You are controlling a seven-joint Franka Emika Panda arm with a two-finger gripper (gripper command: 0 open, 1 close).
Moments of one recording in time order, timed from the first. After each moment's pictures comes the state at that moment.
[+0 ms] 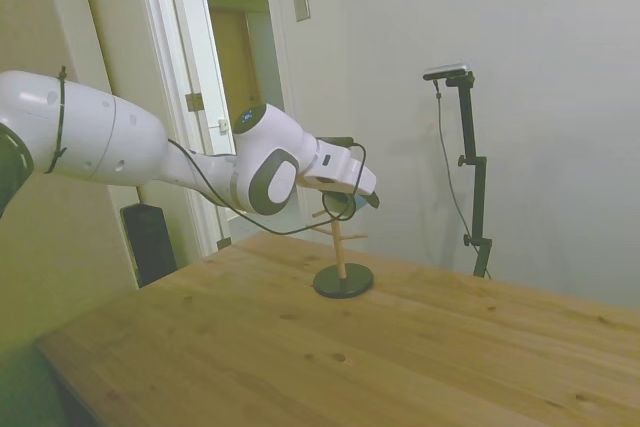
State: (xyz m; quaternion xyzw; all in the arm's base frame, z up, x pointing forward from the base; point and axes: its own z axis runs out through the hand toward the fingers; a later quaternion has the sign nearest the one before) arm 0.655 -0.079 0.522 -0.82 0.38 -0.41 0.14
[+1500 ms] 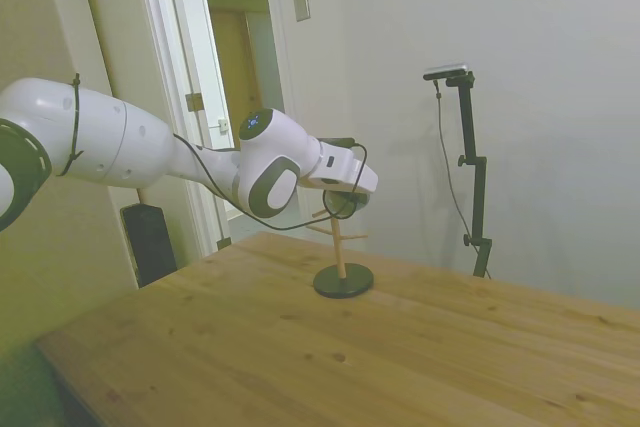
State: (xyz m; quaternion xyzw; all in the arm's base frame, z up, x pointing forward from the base) arm 0.662 -0.073 0.521 -0.82 0.36 -0.42 0.15
